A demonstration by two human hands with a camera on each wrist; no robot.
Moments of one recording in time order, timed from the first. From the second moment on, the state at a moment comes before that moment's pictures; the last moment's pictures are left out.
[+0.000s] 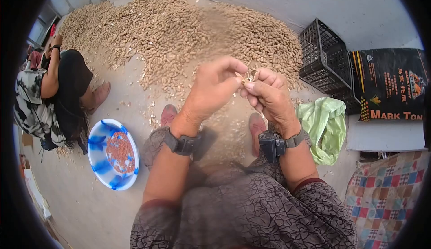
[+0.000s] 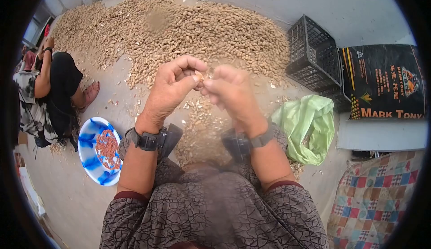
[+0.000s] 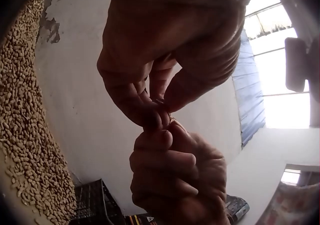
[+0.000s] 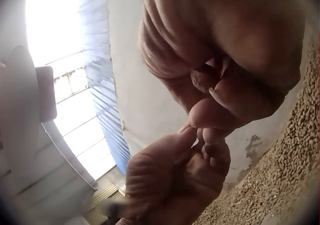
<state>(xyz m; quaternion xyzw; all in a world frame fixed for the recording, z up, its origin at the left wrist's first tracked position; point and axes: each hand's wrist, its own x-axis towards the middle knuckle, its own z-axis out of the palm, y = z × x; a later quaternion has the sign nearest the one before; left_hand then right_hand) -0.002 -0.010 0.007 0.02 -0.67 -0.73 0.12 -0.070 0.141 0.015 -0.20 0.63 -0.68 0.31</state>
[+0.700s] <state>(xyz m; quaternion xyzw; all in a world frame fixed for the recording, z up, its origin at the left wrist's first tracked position) -0.002 -0.008 0.007 -0.01 -0.60 -0.80 0.10 -0.070 0.140 0.022 -0.15 0.58 -0.73 0.34</state>
